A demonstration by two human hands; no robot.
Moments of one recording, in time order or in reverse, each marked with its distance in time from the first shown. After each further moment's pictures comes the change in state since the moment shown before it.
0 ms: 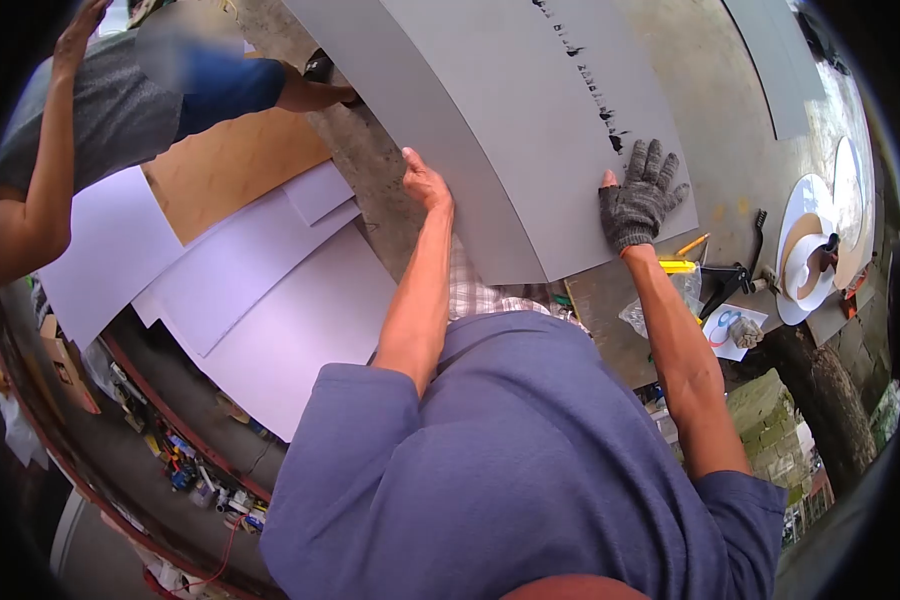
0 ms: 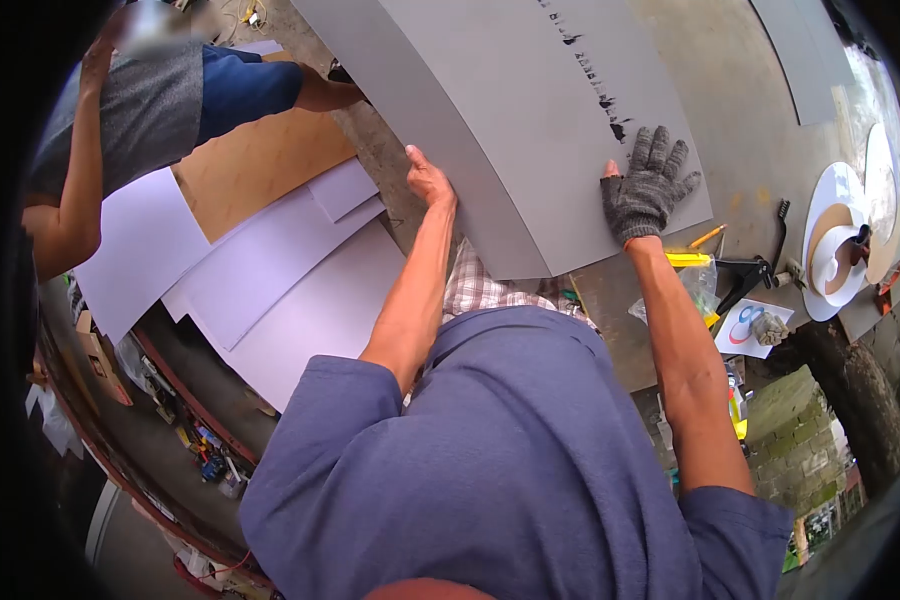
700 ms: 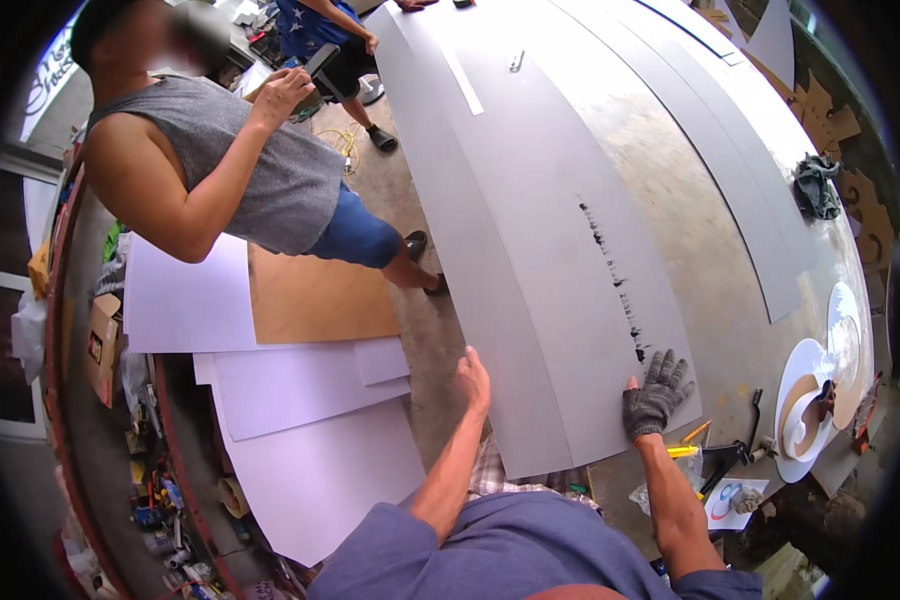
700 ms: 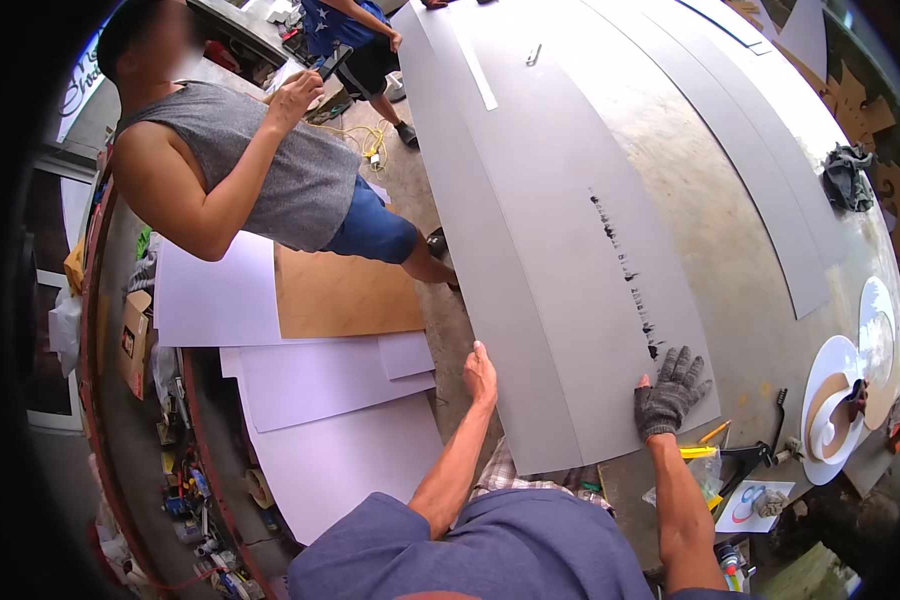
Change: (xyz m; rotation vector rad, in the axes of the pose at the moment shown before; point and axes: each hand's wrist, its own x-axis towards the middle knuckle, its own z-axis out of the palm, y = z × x) left_hand 0.002 0.035 -0.044 0.090 -0.078 -0.037; right_hand -0.001 -0.009 -0.047 0.010 -0.176 0.098
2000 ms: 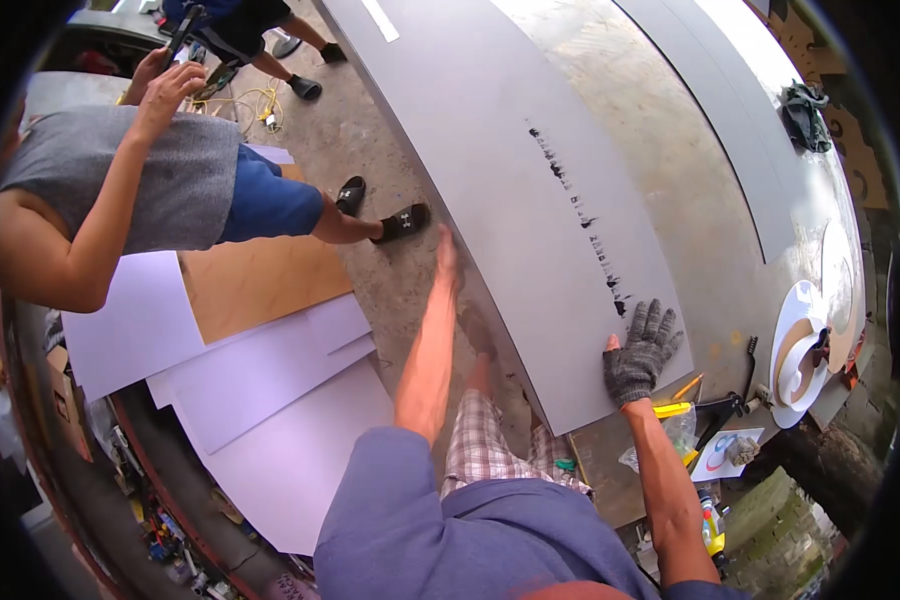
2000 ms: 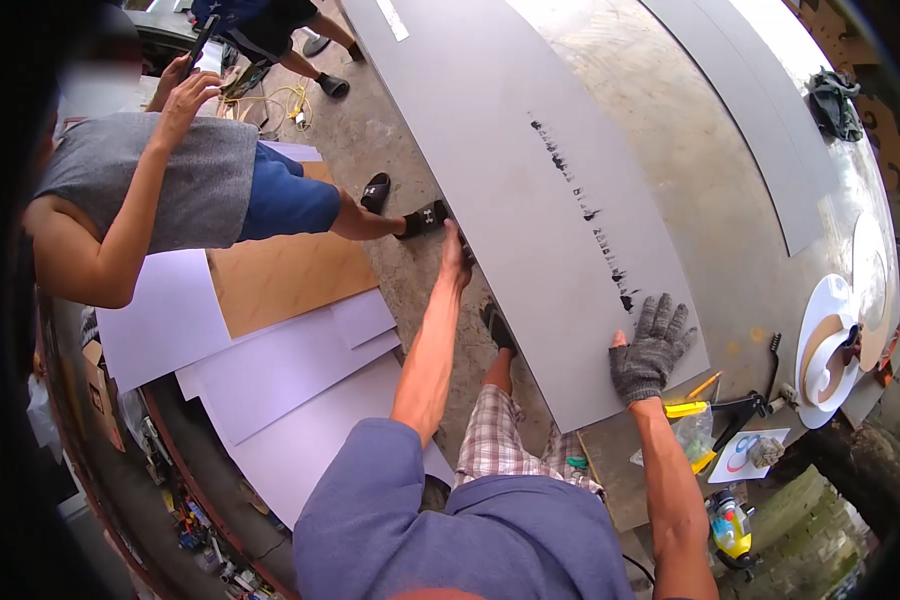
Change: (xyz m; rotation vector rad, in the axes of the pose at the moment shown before) left_hand 0.134 0.019 0.156 -0.792 -0.783 -0.236; right_hand 0.010 0.007 0.025 0.016 0.055 -0.065
